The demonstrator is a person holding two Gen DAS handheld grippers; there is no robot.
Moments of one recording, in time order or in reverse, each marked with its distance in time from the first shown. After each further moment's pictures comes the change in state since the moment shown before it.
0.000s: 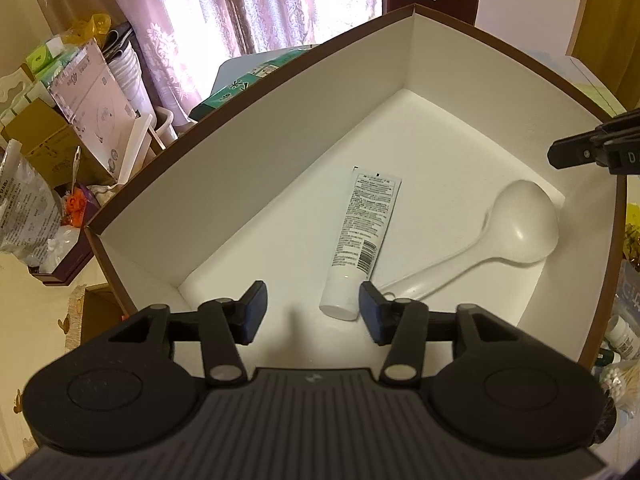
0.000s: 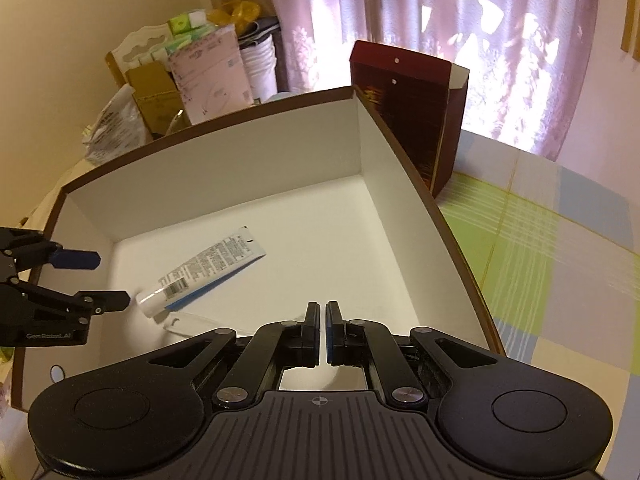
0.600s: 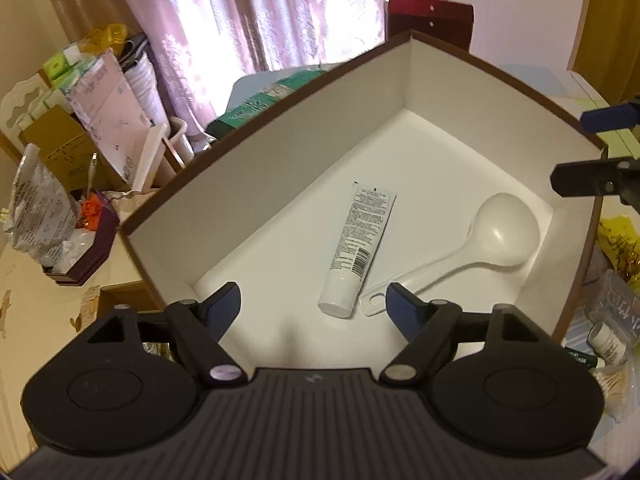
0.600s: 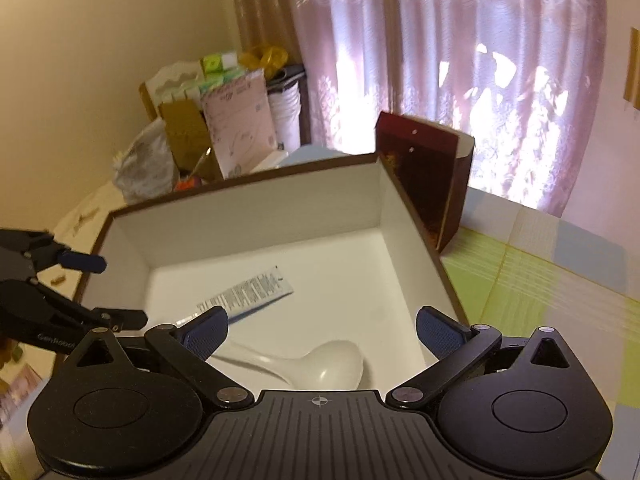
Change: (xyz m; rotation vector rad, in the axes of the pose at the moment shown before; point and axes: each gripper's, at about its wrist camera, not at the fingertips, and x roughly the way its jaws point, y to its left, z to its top) left arm -0.037 -0.006 -0.001 -0.033 -0.042 0.040; right arm -0.051 0.012 -0.006 -0.049 -0.157 0.035
